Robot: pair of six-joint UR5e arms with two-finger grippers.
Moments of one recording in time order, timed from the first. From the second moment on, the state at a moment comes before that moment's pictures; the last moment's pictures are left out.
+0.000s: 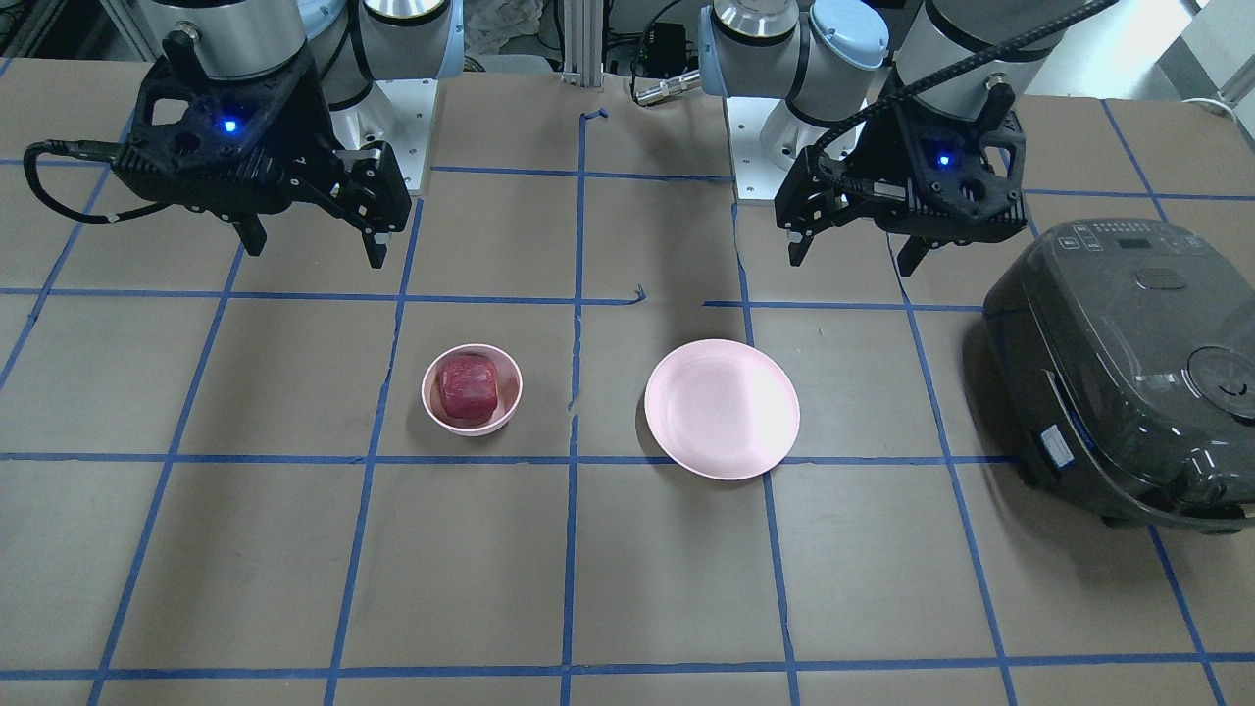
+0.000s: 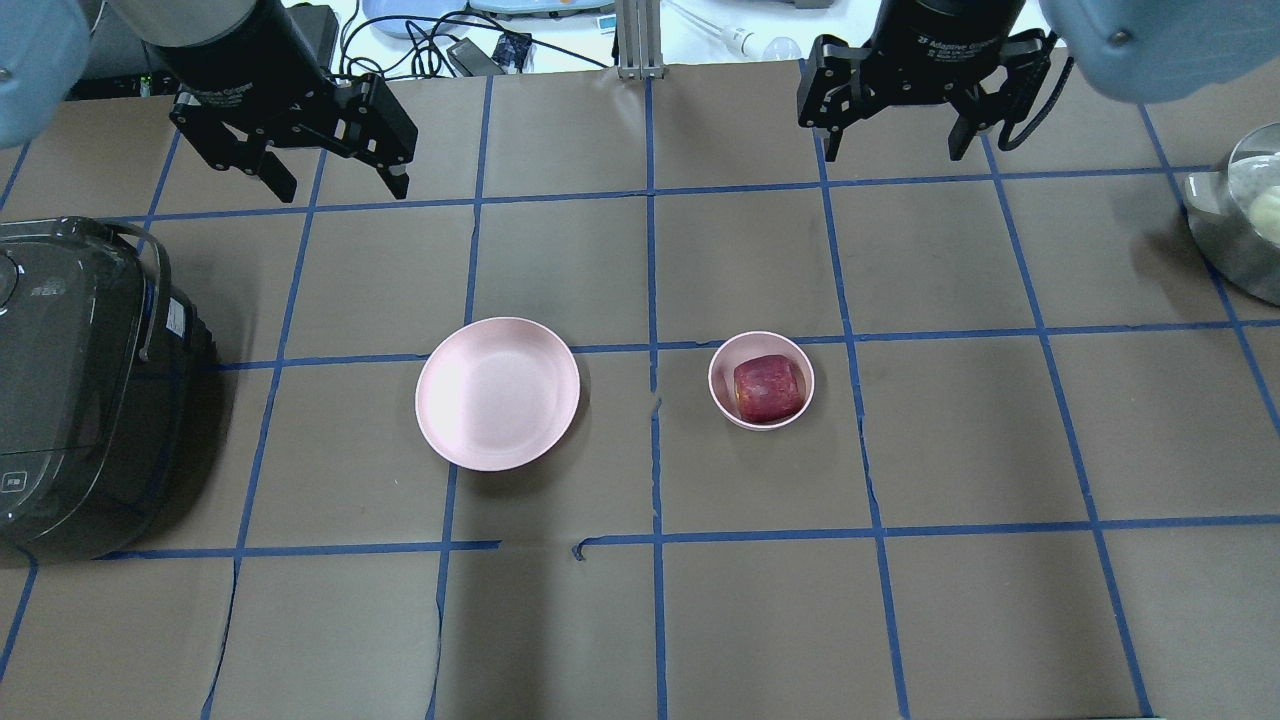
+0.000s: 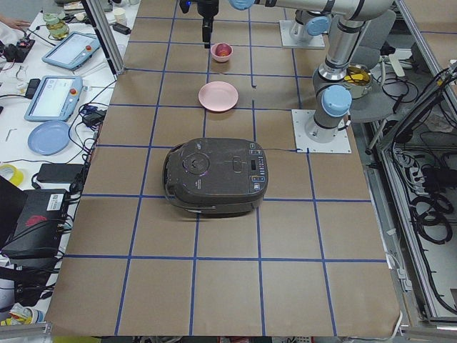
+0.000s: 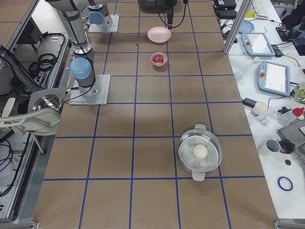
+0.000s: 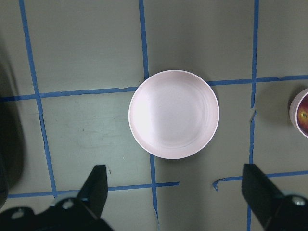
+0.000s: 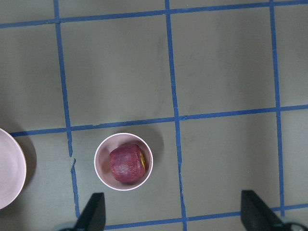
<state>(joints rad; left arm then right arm) -1.58 -1.63 -1.43 -1.62 1.54 0.04 1.68 -1.50 1.40 -1.56 -1.62 0.19</state>
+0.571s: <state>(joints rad) -1.58 -1.63 -1.44 -1.62 1.56 0.04 1.68 -1.50 1.40 -1.56 -1.62 0.19</state>
